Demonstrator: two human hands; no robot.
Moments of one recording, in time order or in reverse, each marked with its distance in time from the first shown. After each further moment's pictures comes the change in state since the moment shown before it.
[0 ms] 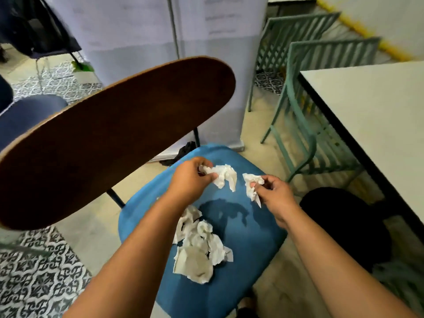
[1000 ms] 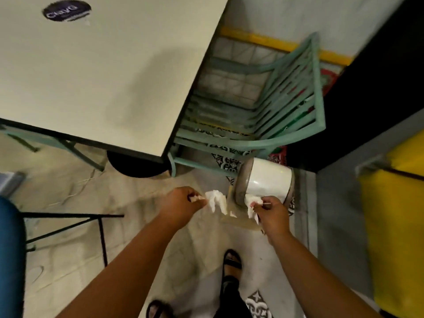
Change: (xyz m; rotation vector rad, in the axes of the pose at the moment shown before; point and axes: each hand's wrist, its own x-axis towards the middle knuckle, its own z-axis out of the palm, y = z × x) left_hand -0.383 0.126 0.363 0.389 -1.054 0.597; right_hand -0.487 0.335 -0.249 0.390 1.296 0.570
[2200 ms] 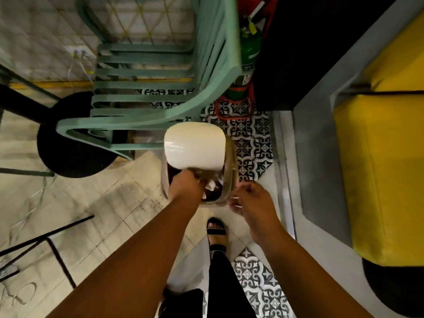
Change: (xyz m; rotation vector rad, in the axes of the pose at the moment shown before) left_hand 0.134 0.108 0.258 0.292 -0.088 -0.189; right_hand 0.112 0.054 -0.117 0.541 -0.136 0.437
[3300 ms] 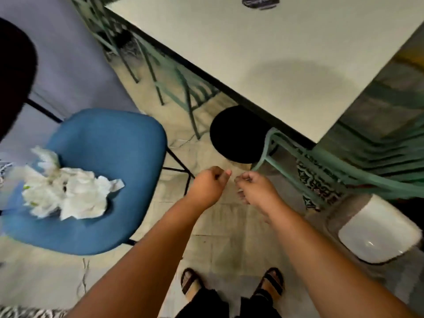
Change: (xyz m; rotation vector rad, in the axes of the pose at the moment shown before) left_hand -0.168 -0.291 -0.225 -0.578 0.354 -0.074; right_hand -0.167 0.107 0.311 -0.962 -0.581 -0.385
